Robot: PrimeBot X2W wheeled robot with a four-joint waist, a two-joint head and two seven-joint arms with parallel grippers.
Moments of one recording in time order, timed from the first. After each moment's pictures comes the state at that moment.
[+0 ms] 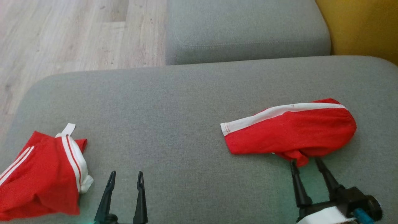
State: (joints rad) left arm 0.23 0.06 -0.24 0.02 -0.04 0.15 -0.25; right arm 0.15 -0.05 0.08 0.18 0.04 0.12 -0.26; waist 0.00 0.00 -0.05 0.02
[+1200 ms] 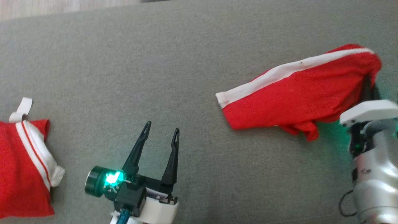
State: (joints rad) left arm -0.02 0.06 -0.39 0.00 0.00 0.08 -0.25; right arm -0.59 -0.08 -0.38 0.85 0.19 0.12 -0.16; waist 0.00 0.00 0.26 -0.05
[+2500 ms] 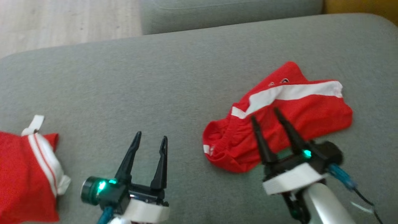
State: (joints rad) left arm 0.01 0.06 -0.33 0.06 -0.14 0.01 -0.25; right arm -0.13 -0.06 0.32 0.21 0.21 0.12 -0.25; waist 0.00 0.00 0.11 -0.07
